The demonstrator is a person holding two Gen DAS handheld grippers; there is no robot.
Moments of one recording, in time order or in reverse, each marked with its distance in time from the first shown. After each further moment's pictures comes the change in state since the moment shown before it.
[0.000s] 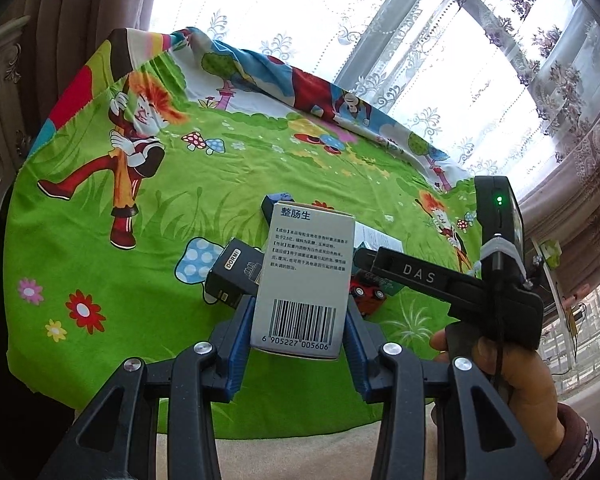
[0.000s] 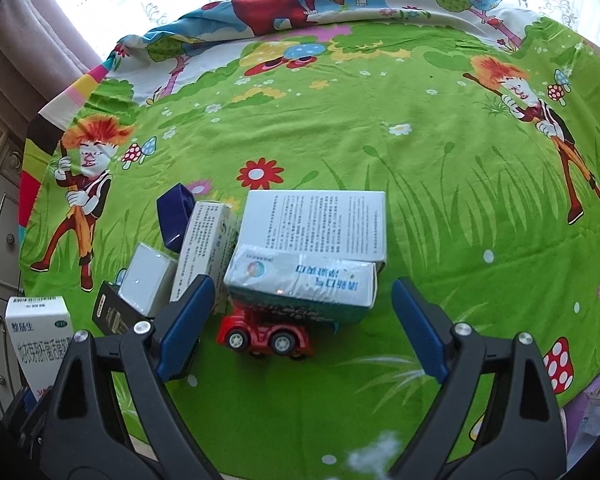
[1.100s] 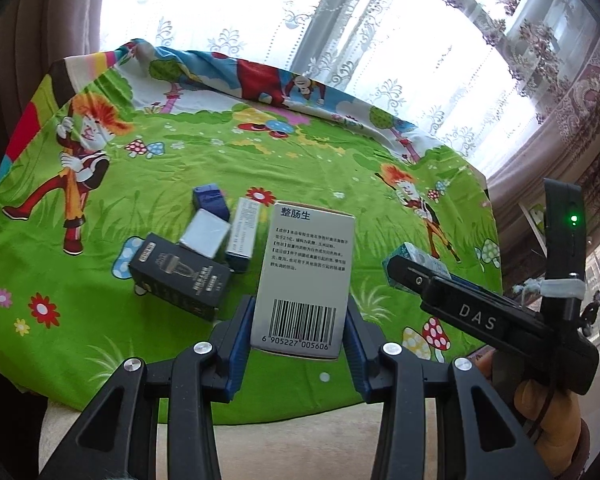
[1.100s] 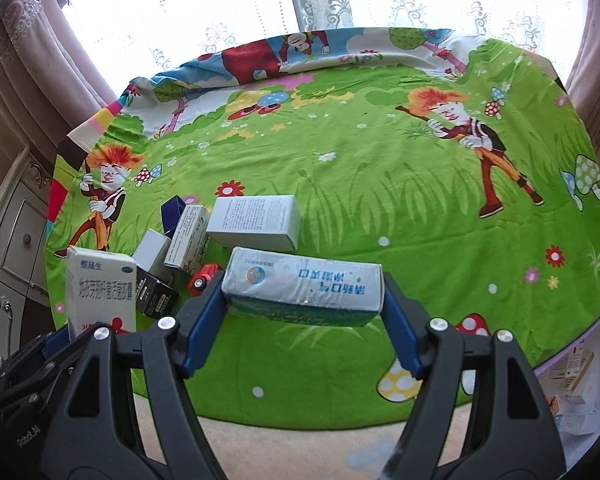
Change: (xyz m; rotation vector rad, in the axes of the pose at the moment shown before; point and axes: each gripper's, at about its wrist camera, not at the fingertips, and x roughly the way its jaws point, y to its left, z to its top) left arm 0.003 -0.077 -0.011 0.120 0.045 -0.017; right arm -0.091 -0.059 -0.034 0.003 -0.142 0.002
